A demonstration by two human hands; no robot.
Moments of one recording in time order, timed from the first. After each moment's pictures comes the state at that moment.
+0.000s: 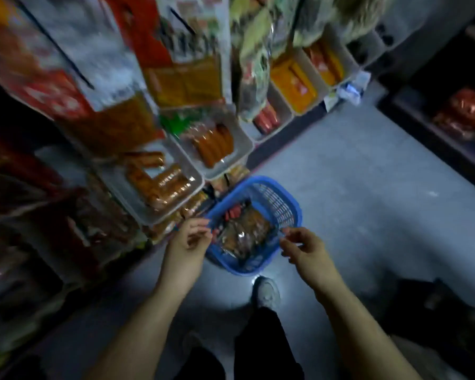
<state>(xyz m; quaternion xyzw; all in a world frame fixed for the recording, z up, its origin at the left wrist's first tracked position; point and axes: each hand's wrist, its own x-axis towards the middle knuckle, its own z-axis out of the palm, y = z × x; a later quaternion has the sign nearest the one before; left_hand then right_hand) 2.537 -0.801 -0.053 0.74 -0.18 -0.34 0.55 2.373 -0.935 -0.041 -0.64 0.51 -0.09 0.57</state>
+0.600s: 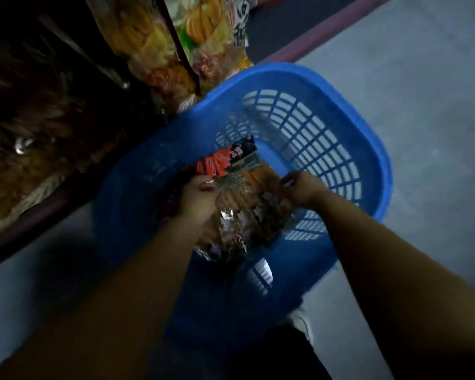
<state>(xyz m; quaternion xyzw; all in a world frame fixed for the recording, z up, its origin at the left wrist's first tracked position) 2.529 -0.994 -0.607 0.79 0.01 -0.43 0.43 2.413 -1.154 -0.588 -0.78 0.45 0.26 0.34</state>
